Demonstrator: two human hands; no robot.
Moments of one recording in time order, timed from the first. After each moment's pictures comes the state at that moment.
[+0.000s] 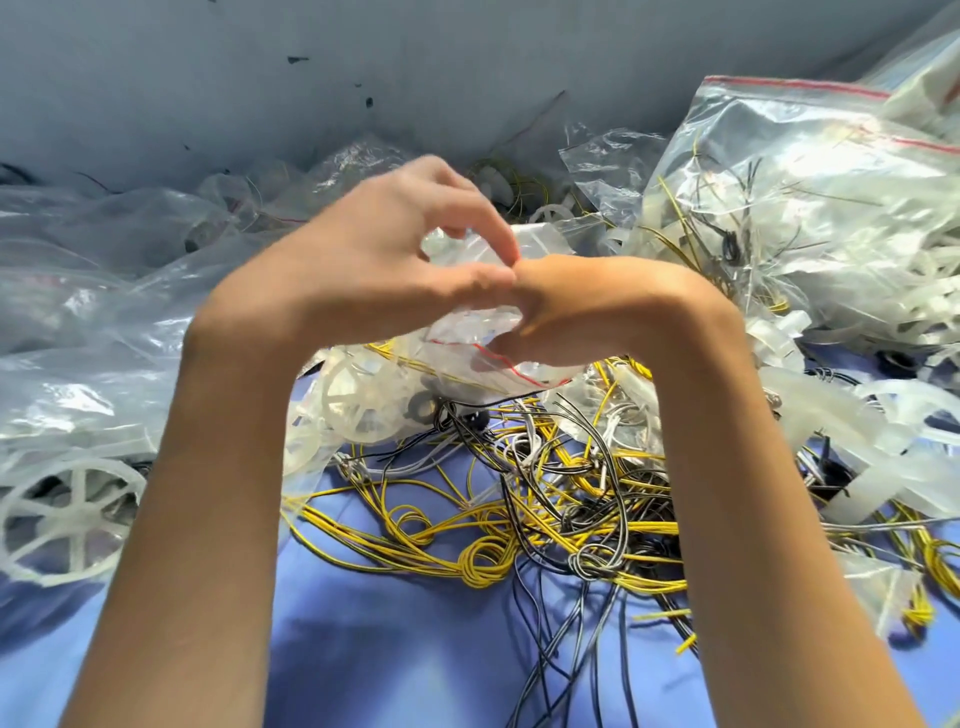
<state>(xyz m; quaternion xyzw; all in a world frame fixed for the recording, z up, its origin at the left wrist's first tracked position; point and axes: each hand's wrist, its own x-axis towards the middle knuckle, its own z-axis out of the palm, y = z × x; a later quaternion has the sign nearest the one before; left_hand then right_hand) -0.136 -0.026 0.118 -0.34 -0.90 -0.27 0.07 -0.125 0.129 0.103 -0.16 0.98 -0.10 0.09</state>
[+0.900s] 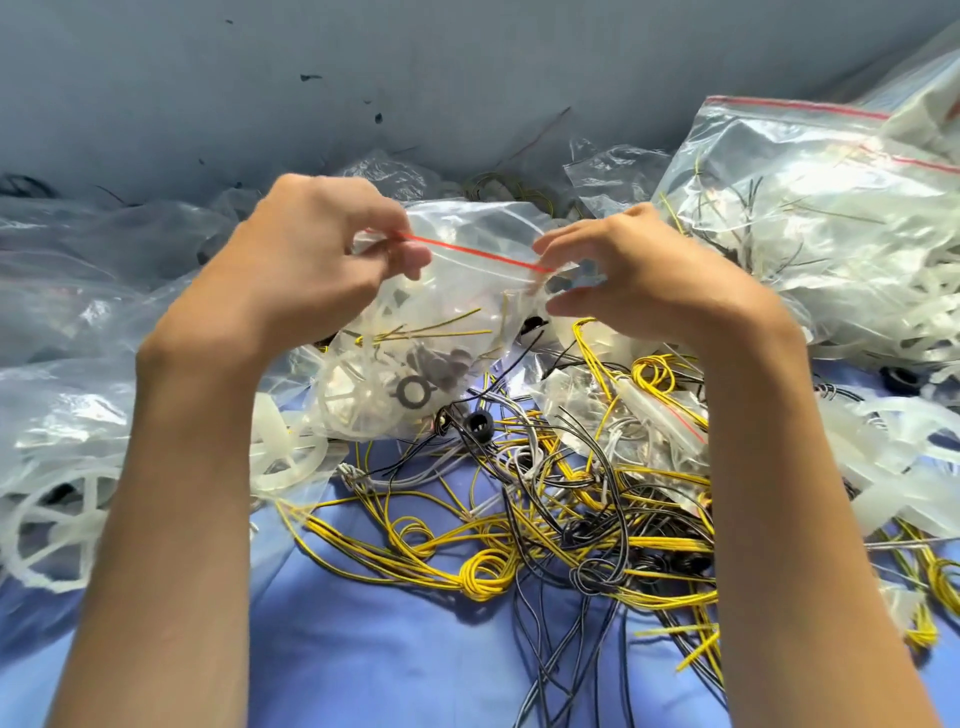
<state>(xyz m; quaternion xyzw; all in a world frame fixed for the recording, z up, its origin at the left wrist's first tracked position) -0.150 -0.053 0.113 -0.26 -0.91 -0.26 0.21 -0.136 0.172 0.097 -0.10 0.98 -0.17 -0.07</state>
